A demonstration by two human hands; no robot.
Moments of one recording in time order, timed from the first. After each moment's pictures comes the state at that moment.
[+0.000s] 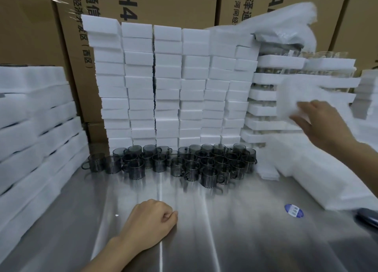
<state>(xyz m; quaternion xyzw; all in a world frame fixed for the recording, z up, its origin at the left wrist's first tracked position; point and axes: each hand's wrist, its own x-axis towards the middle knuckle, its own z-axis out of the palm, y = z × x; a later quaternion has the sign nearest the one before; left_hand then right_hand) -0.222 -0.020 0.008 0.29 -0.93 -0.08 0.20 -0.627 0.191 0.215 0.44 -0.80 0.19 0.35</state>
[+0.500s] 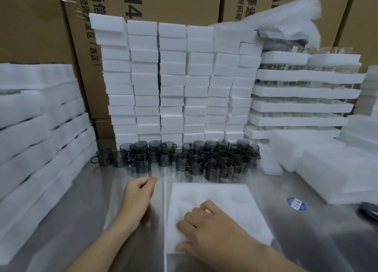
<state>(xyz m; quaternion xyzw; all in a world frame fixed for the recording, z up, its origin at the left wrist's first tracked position) -0.210 -0.062 0.002 0.34 -0.69 -0.46 0.44 -0.345 0.156 0.046 0.77 -0.54 0.05 0.32</state>
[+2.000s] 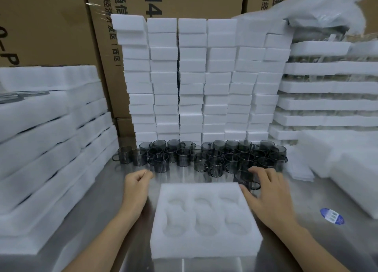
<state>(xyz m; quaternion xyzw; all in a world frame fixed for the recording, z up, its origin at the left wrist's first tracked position) -0.187 -0.095 0.013 0.37 -0.64 -0.42 0.53 -0.475 0.115 0.015 0.48 -0.80 0.32 0.18</state>
